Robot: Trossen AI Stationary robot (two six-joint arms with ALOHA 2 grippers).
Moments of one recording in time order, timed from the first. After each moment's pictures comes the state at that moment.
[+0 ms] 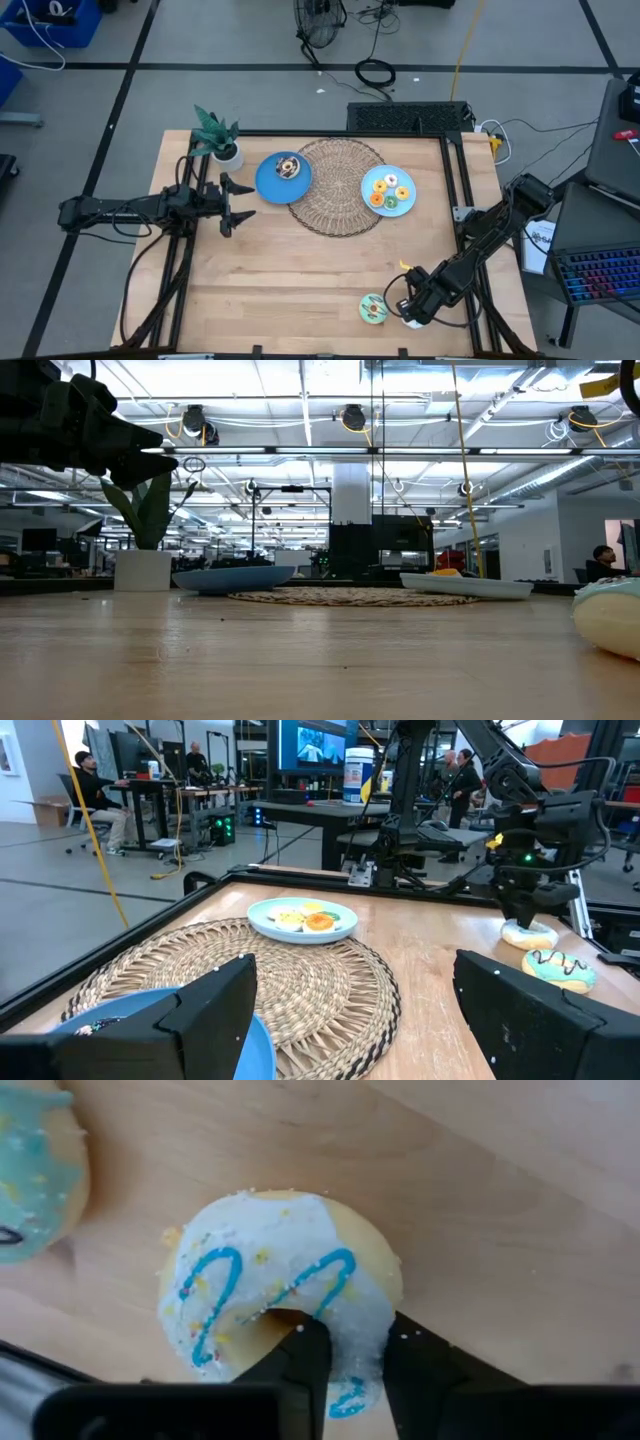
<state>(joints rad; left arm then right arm) 0.08 0.27 0.02 0.27 -0.05 -0.06 0.82 1.57 0.81 -0.56 -0.16 1.97</state>
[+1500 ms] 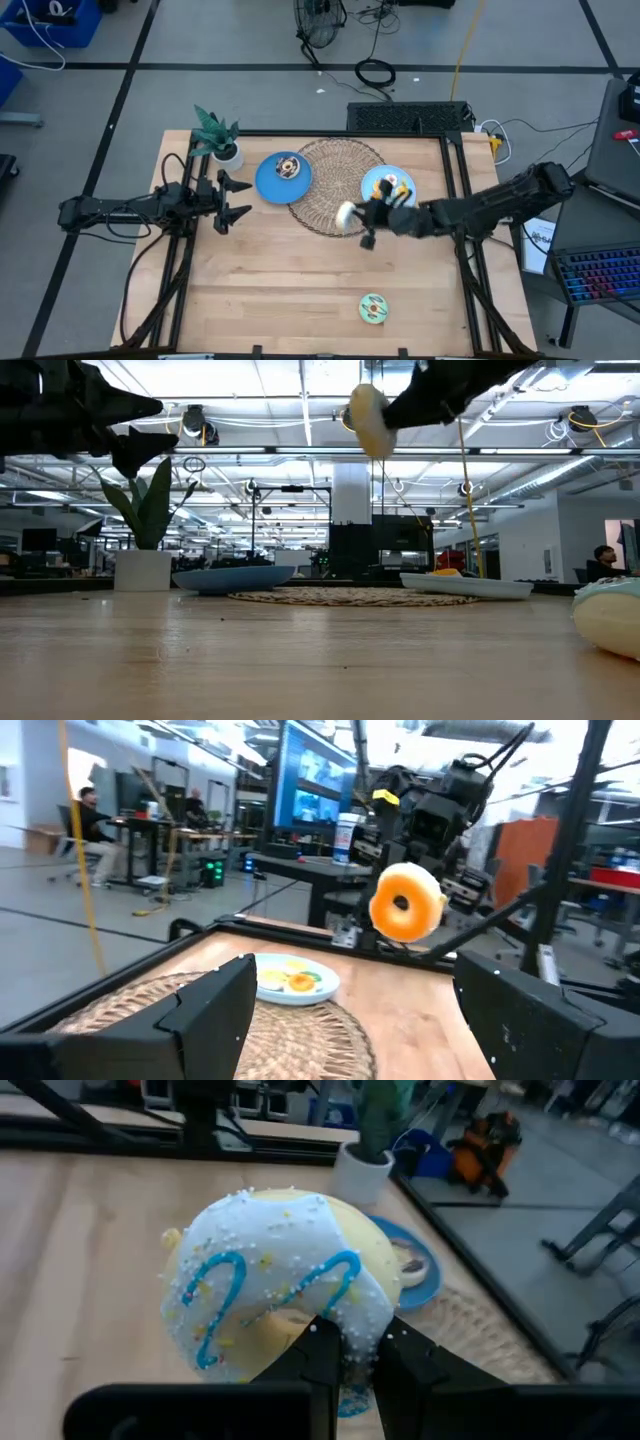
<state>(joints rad) 0.08 0.27 0.02 0.42 -0.05 -0.14 0.25 1.29 0.81 0.03 0.62 0.06</state>
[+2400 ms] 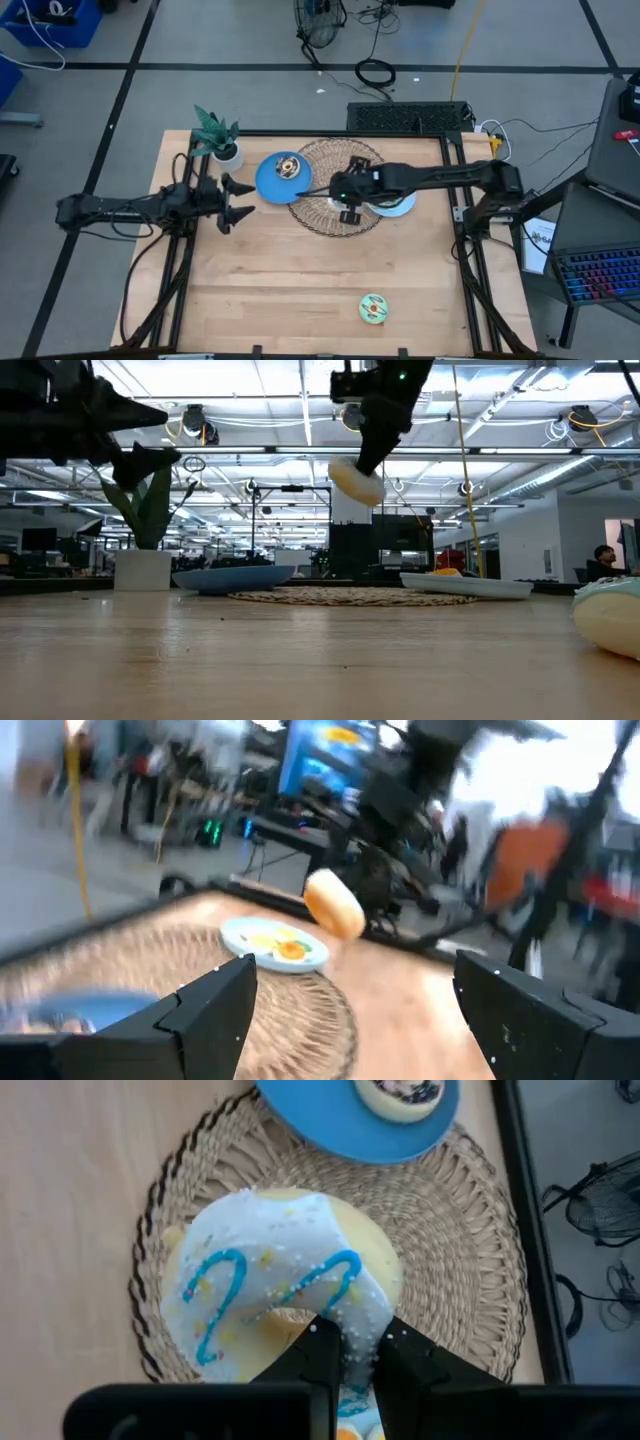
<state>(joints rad) 0.08 0.32 0.02 0.40 -0.05 -0.27 -0.02 1.72 1.50 -0.88 0.37 0.01</state>
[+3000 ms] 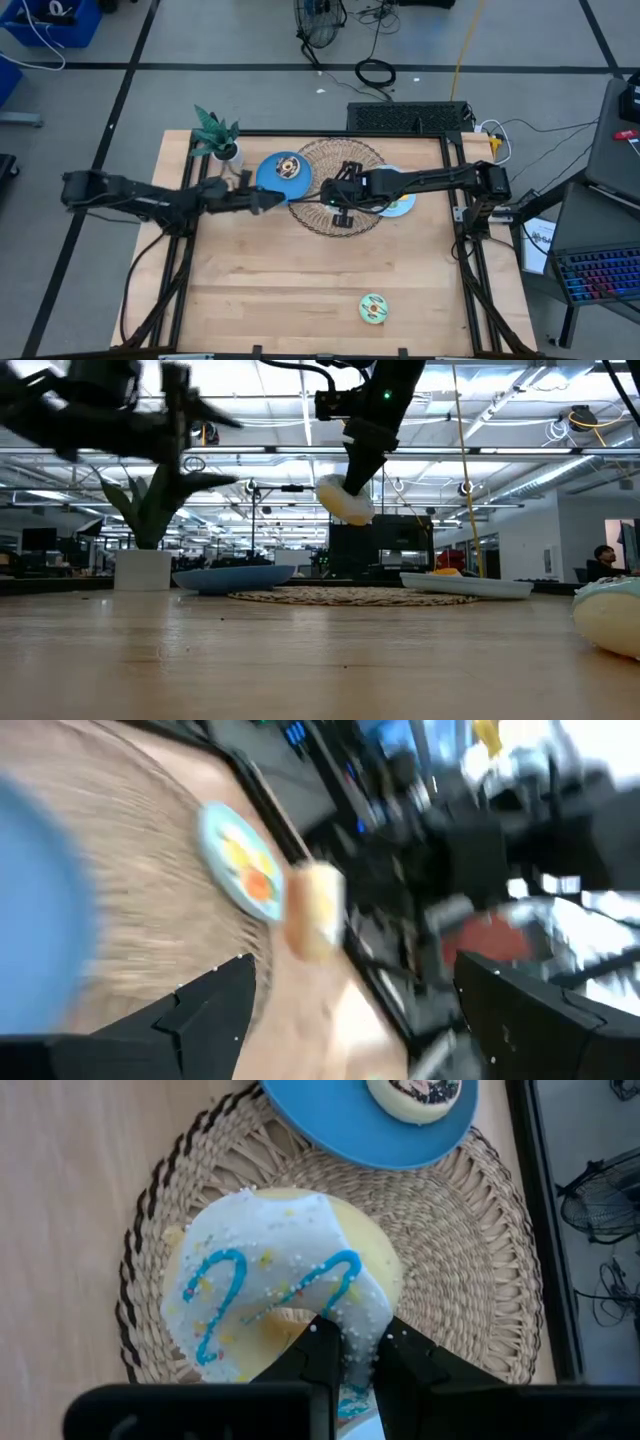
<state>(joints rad) 0.11 1.04 0.24 0.74 -0.04 -0.99 -0.02 1.81 1.51 -0.83 0.40 0.01</state>
